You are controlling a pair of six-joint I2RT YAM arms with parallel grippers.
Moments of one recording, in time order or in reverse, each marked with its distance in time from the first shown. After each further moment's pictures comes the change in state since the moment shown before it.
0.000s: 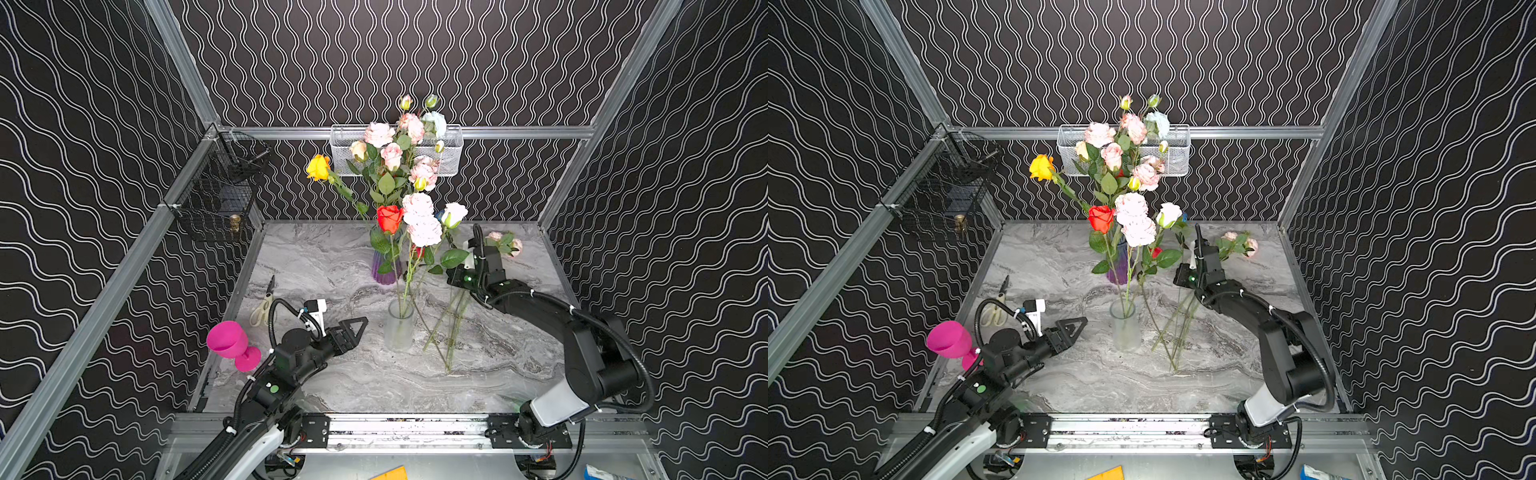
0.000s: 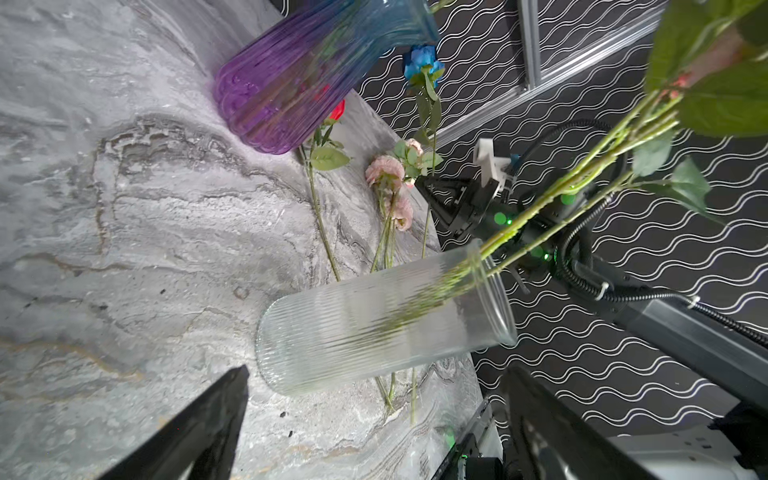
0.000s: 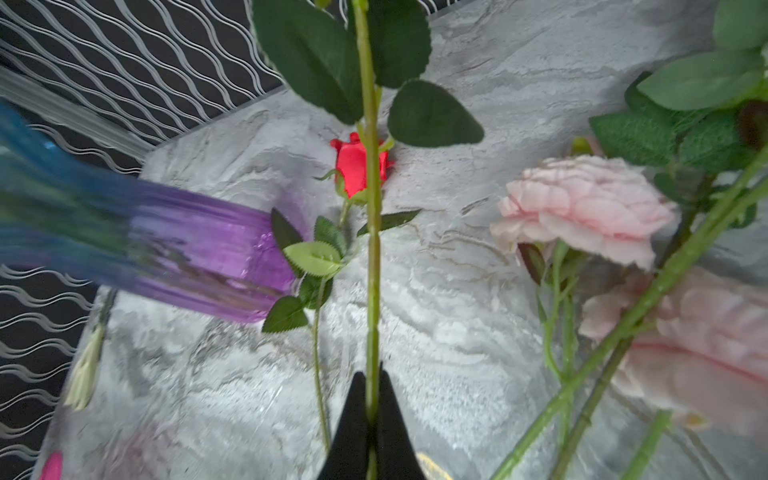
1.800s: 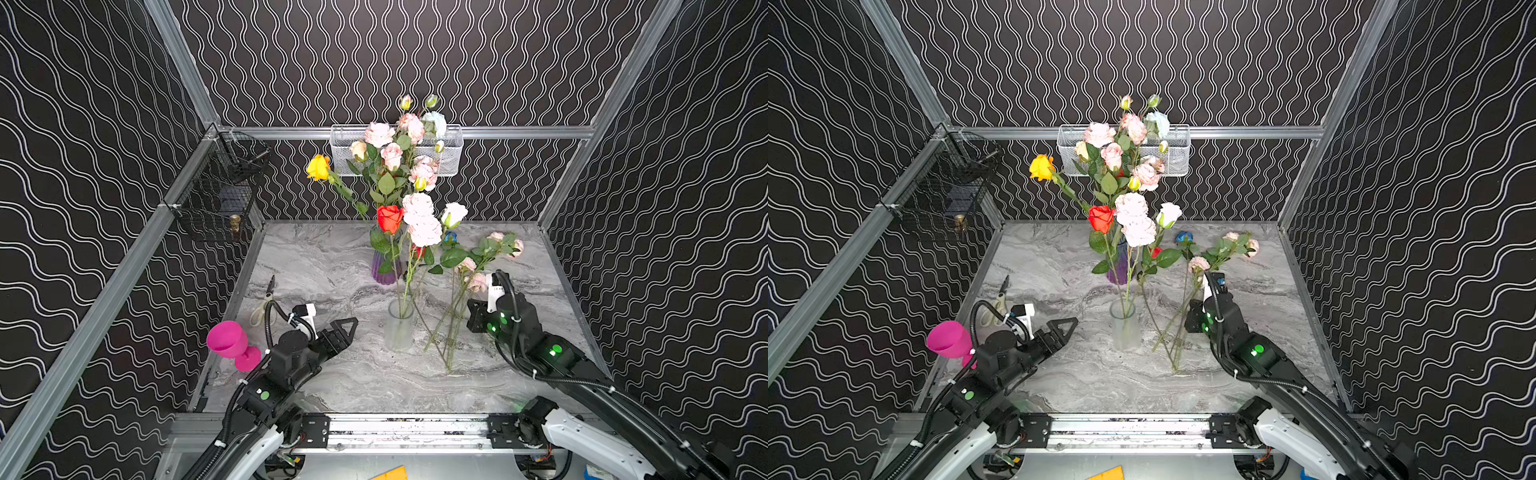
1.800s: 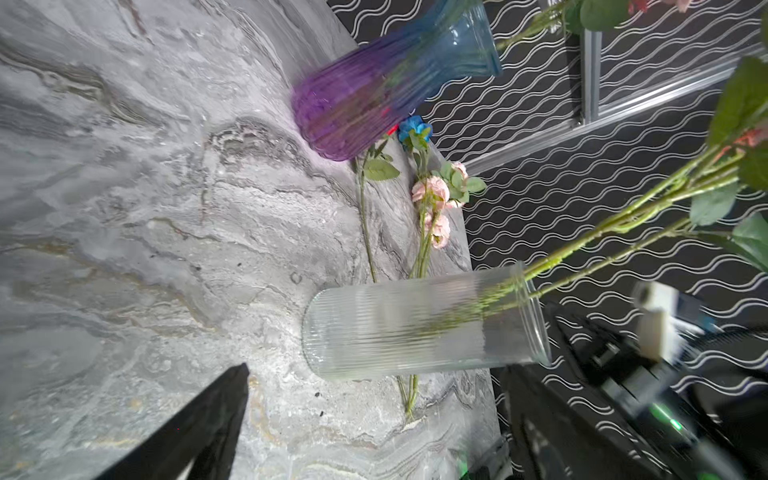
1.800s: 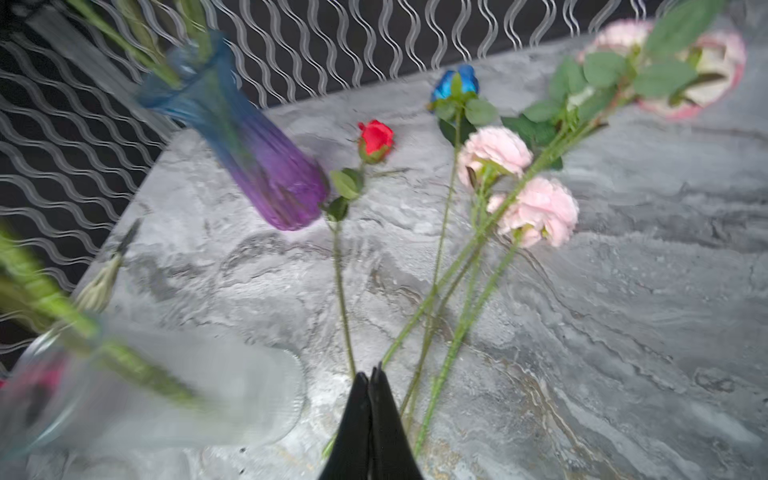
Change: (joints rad) left arm -0.004 -0.086 0.063 -0.258 -0.127 -0.064; right arm 0.251 -0.678 -0.245 -0.385 0.354 -0.001
